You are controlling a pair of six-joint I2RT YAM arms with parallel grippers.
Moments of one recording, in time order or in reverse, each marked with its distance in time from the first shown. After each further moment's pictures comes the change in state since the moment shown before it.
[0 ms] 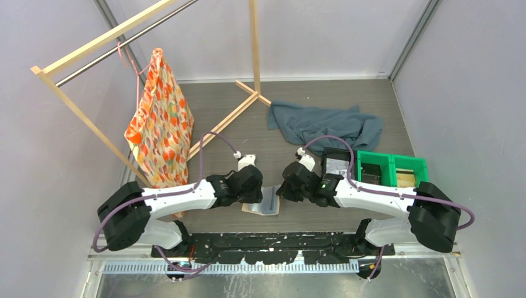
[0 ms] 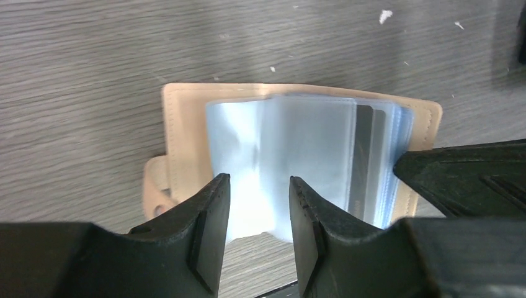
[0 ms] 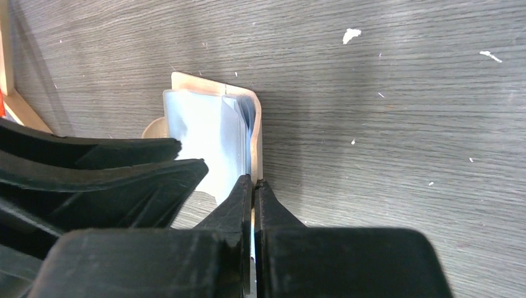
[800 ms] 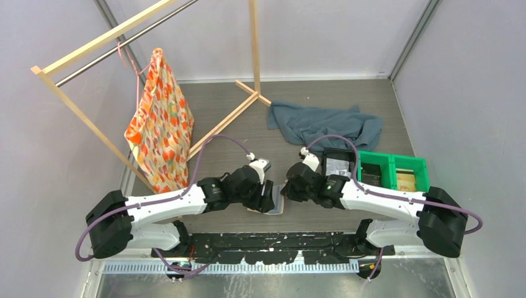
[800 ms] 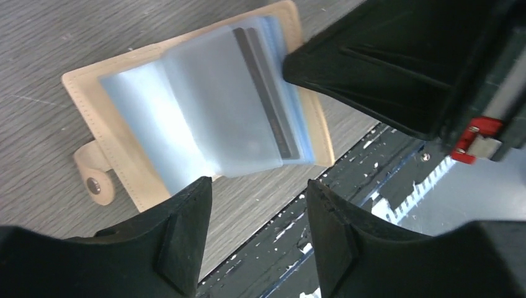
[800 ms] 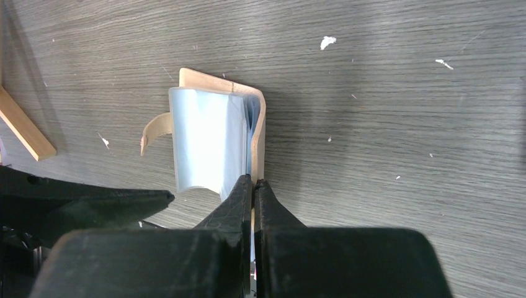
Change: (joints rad) left arm -0.037 -0.151 -0.016 0.026 0.220 0.195; right arm 0.000 -0.068 -0.013 -0.054 0.034 -0.047
